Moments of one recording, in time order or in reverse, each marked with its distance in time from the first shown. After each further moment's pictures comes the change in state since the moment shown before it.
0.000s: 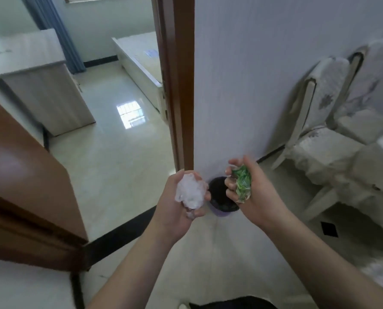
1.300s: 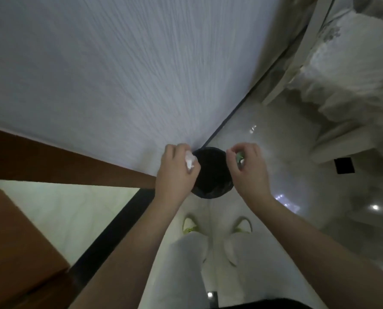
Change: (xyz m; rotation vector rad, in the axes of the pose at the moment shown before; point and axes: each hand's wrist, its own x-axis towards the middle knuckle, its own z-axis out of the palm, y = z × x) left_hand 0.515 -0.110 -0.072 1.831 0.156 0.360; right_hand 0.396 0.018 -0.291 -1.083 0.643 -0.263
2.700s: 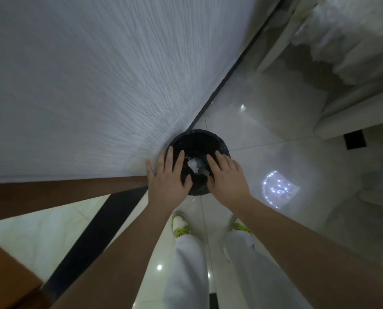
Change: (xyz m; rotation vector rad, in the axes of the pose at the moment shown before) left_hand 0.013 -0.143 0.220 0.524 -0.291 0.165; right_hand 0.027 0.200 0.149 -0.672 -0.370 -0.168
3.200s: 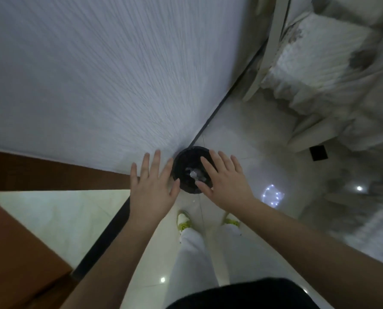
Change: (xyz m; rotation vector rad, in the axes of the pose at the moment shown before) left_hand -0.123 0.019 -0.284 0.084 0.145 -0.013; right_hand -0.123 -0.070 -0.255 -0.101 0.073 -0.115
